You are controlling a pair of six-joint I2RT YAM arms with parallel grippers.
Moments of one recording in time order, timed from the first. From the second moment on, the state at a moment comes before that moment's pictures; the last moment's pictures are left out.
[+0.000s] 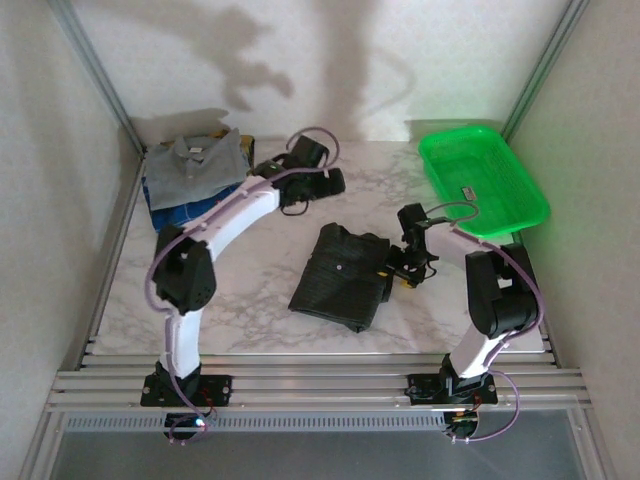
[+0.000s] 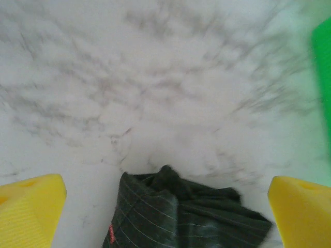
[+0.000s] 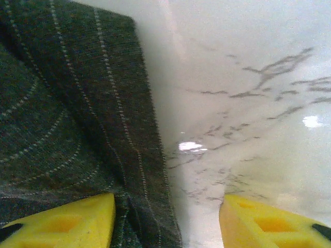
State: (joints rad) left arm -0.57 1.99 1.86 -0.71 -0.08 -0.74; right arm 0.31 1.71 0.99 -0.73 -0.24 0.63
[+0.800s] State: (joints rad) left arm -0.20 1.04 1.33 -0.76 -0.12 -0.69; right arm 0.44 1.78 1.36 -1.01 0.04 0.59
